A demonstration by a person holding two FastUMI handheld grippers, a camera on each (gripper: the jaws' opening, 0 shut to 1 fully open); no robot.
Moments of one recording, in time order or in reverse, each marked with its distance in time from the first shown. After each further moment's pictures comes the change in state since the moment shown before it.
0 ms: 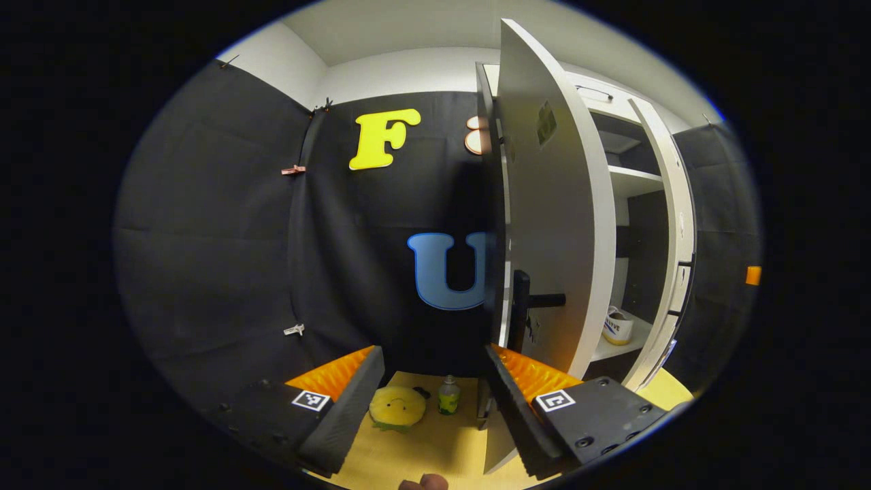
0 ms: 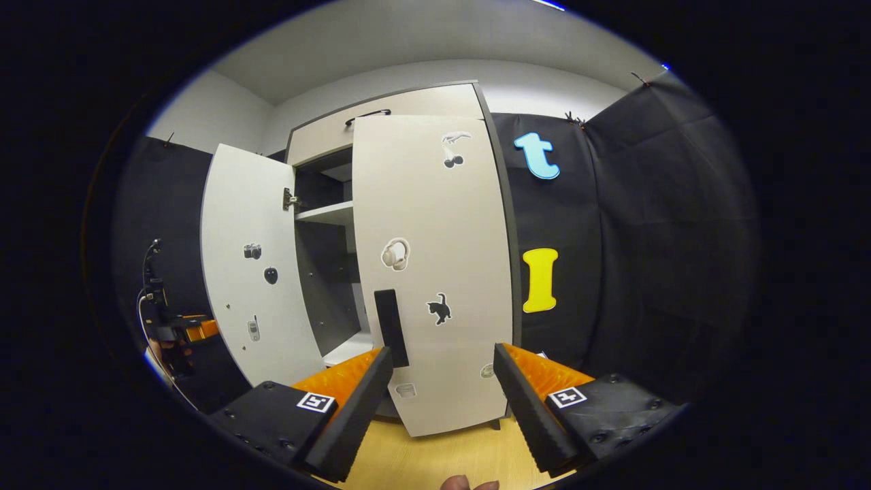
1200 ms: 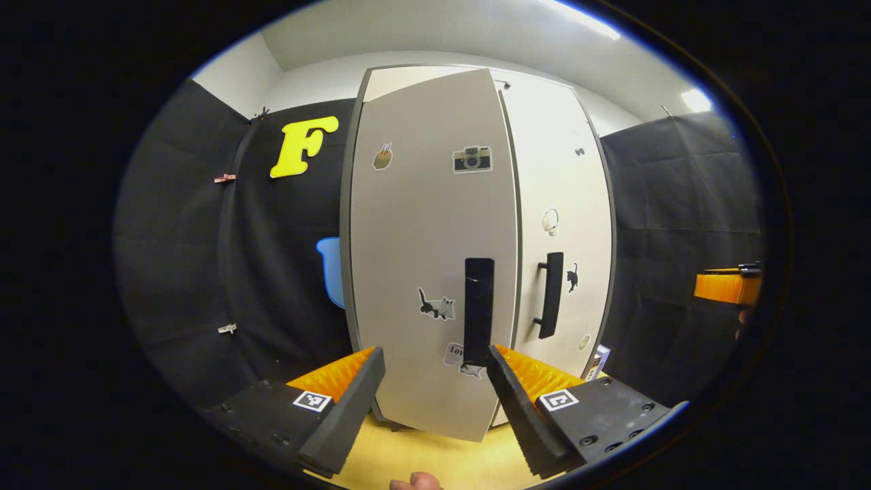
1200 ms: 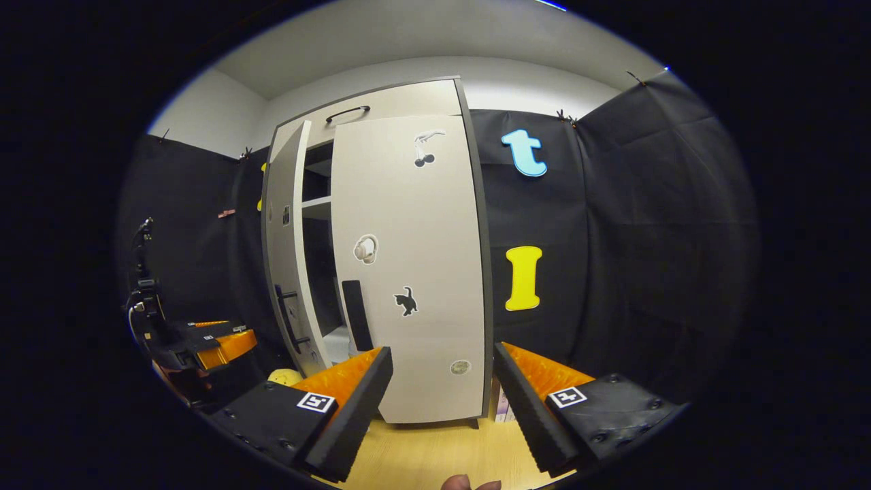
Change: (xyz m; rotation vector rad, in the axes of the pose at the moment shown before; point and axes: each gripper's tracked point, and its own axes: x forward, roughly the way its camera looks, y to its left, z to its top) left arm -0.039 -0.222 -0.005 0.007 -0.024 -0.215; right arm 0.001 -0.043 0.000 -0.045 0.015 -0.045
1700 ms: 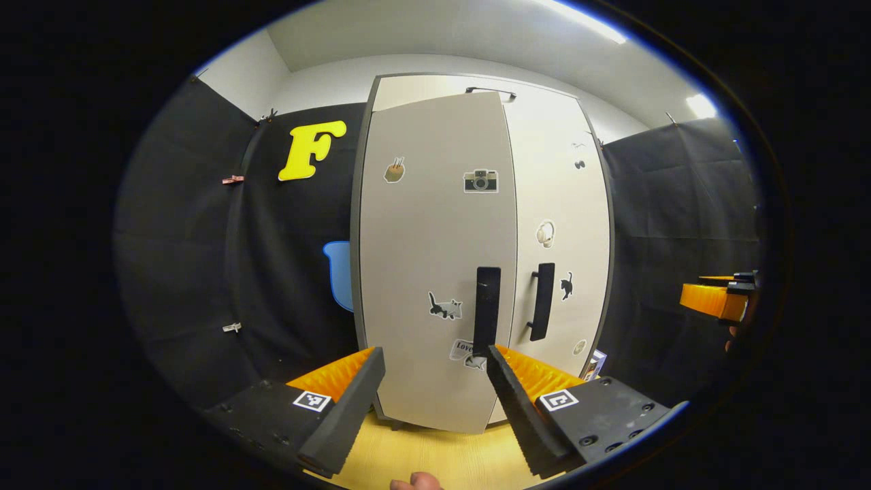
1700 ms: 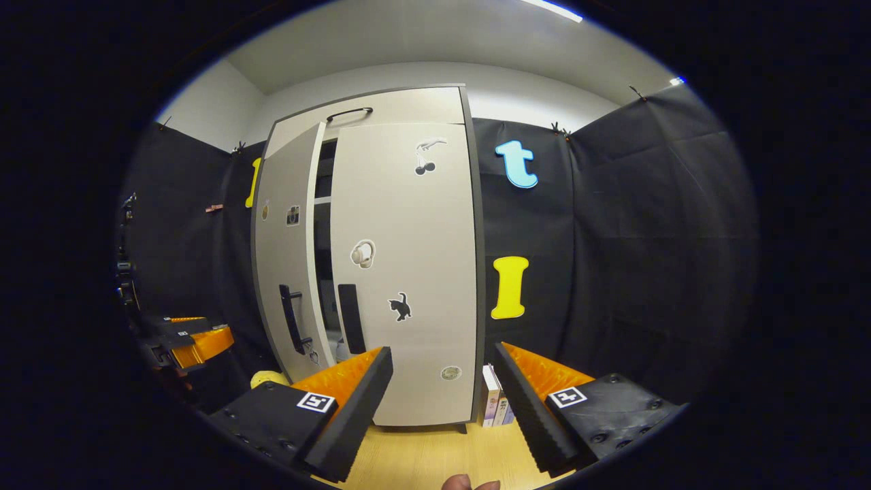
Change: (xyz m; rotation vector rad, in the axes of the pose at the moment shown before) left arm -0.025 0.008 0.009 -0.007 -0.012 0.009; right arm -0.002 0.010 0.004 -0.035 -0.032 -0.080
